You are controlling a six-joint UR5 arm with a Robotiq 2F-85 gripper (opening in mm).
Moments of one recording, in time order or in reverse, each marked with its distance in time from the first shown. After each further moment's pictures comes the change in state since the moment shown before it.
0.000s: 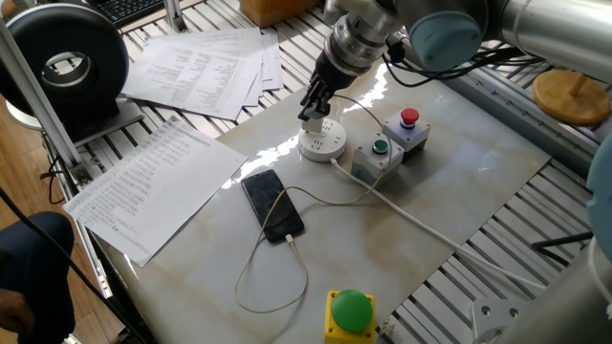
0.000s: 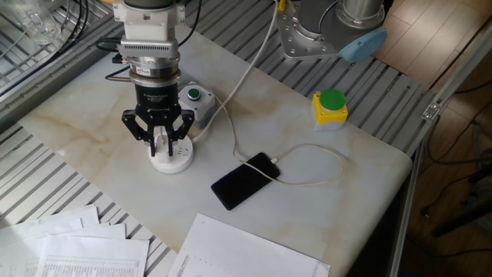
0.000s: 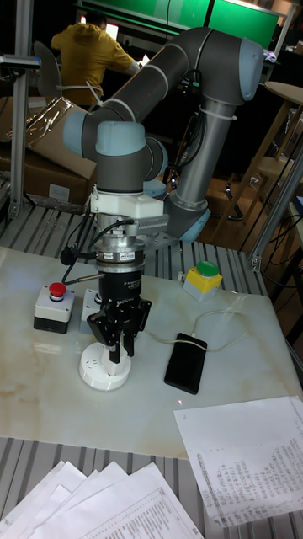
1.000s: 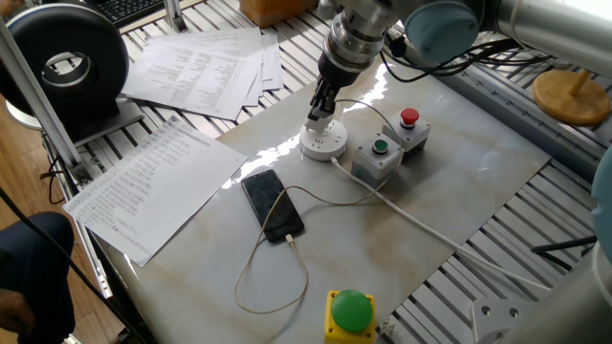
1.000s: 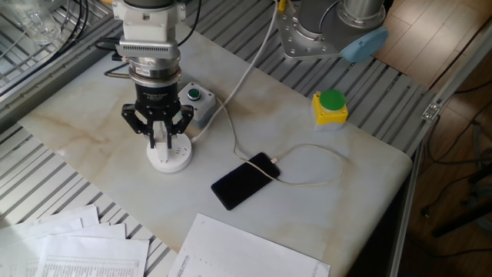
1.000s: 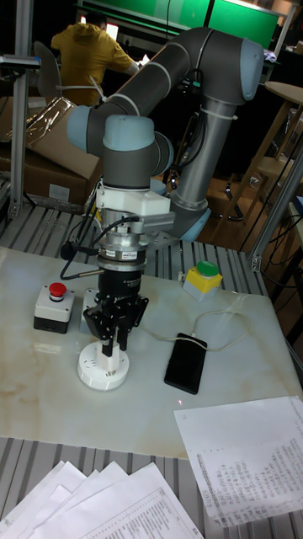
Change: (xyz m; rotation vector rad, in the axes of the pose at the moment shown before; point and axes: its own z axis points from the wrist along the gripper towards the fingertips) arm -0.006 0.000 -0.011 0.006 0.032 0.027
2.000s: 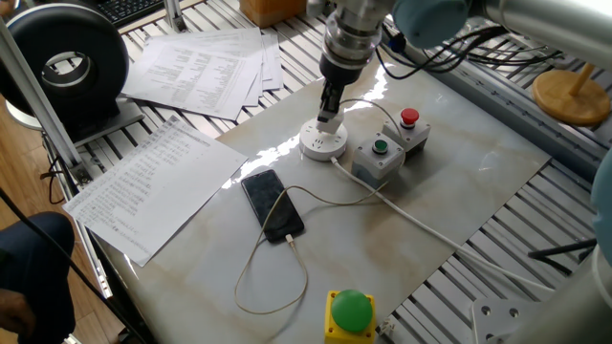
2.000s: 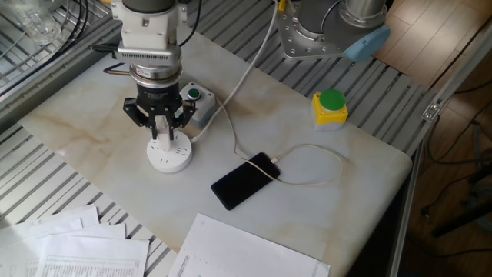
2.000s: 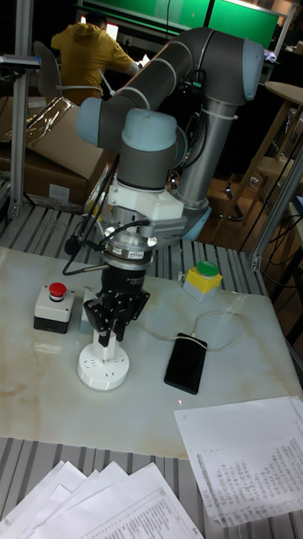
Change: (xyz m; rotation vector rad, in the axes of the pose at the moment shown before) arm 0.016 0.004 -0.012 0.008 0.158 0.037
